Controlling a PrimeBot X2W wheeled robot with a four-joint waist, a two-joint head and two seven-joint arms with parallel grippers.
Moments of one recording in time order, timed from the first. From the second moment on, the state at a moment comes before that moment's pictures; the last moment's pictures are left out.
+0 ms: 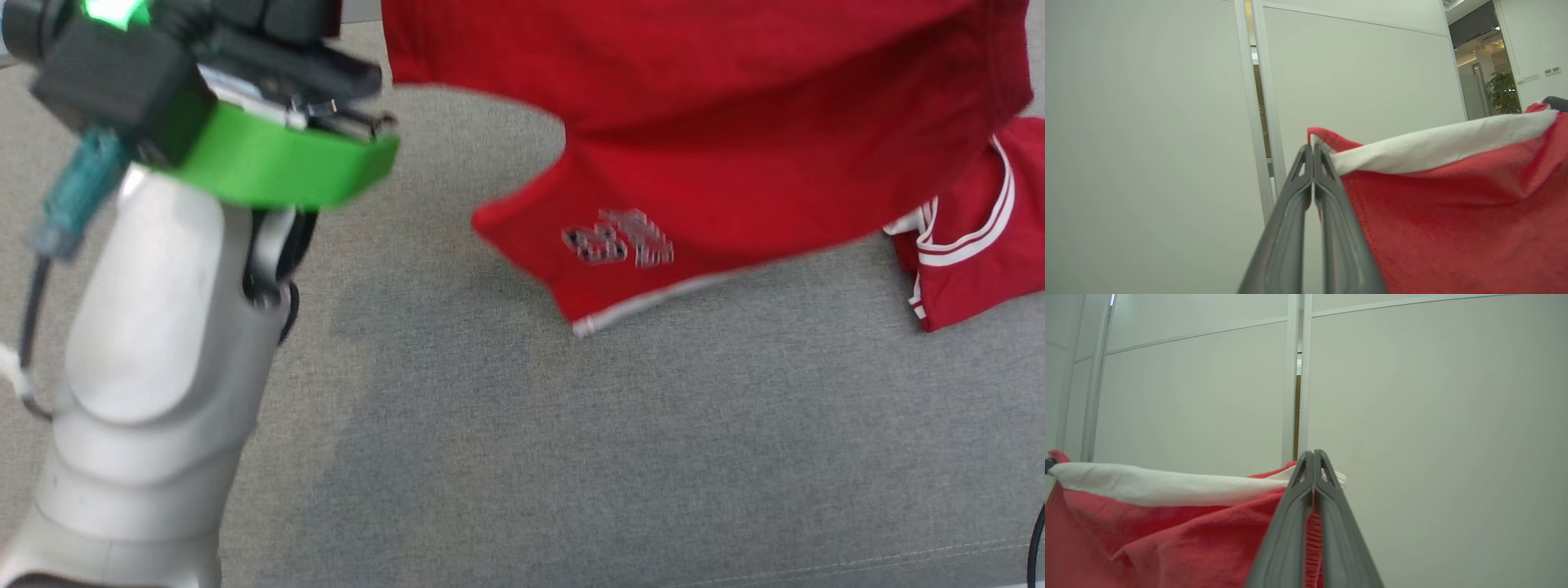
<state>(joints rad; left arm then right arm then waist) -0.85 0.17 -0.35 0.02 -0.28 -0.05 -0.21 -0.71 -0.48 0.03 -0.13 0.53 0.13 -0.17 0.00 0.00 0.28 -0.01</state>
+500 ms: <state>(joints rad) -1.24 0.10 -0.16 0.88 -0.36 -0.07 -0.26 -1.27 -0.26 0.36 0.70 0.59 0.13 -0.25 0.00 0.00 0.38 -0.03</state>
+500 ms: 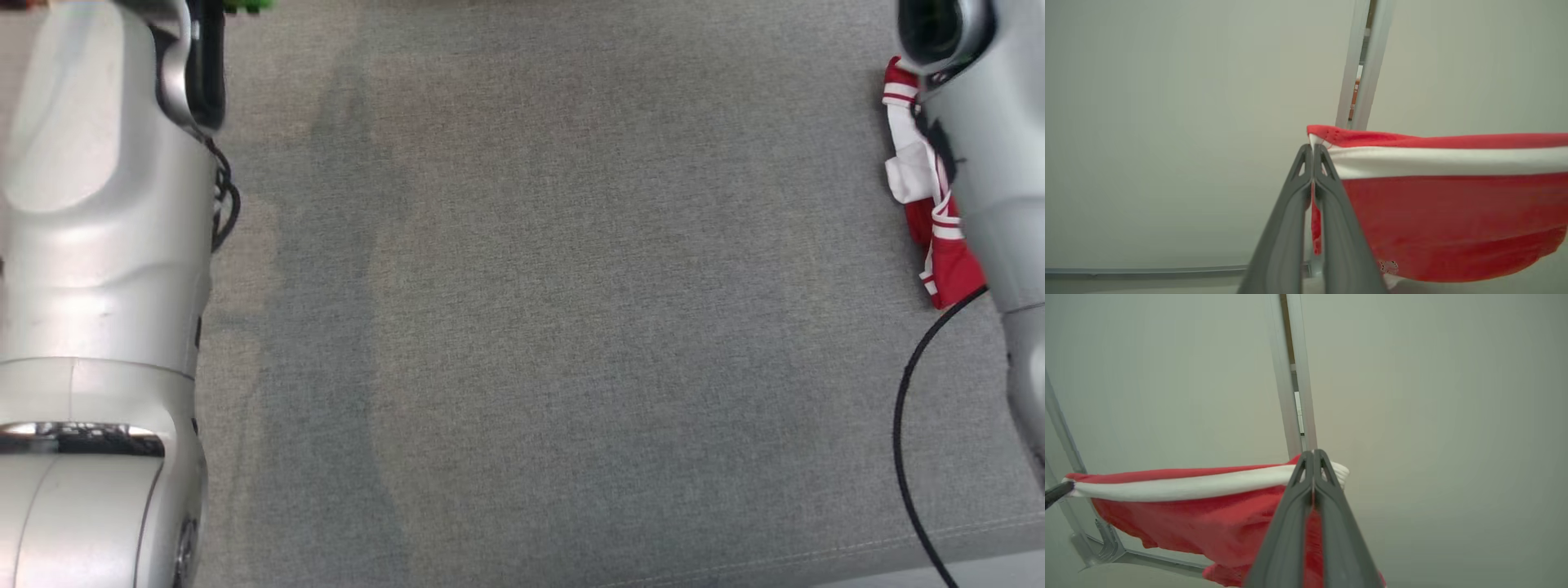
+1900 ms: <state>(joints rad) 0.08 0.06 -0.10 -0.12 -0.32 0.08 -0.09 0.18 -0.16 0.15 -0.15 0.48 0.13 -0.24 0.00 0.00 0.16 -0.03</state>
